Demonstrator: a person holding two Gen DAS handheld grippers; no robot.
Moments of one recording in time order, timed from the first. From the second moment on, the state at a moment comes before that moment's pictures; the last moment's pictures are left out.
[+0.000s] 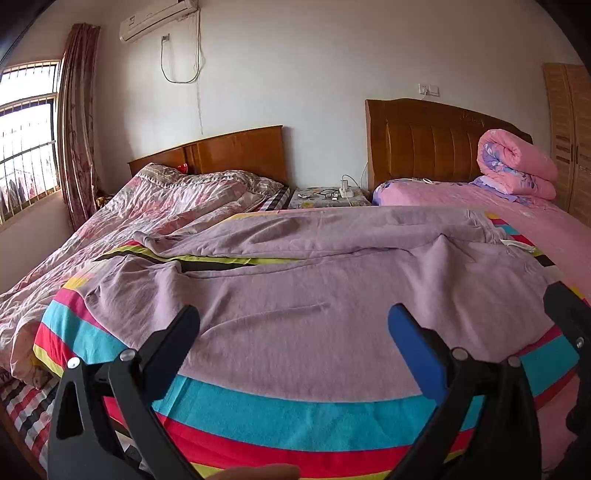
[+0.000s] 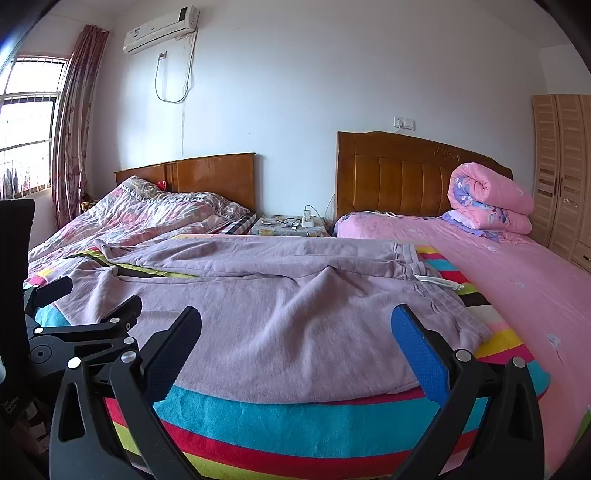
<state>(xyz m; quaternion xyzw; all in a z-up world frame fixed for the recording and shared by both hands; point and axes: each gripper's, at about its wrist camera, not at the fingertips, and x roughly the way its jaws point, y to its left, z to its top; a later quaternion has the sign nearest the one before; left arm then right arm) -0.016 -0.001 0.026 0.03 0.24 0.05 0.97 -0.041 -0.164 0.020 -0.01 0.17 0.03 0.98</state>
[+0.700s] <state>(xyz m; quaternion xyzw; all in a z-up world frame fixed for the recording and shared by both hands) -0.013 0.011 0.019 0.01 0.26 0.04 0.96 -0.035 -0.167 0.014 -0.01 0.18 0.04 0.98</state>
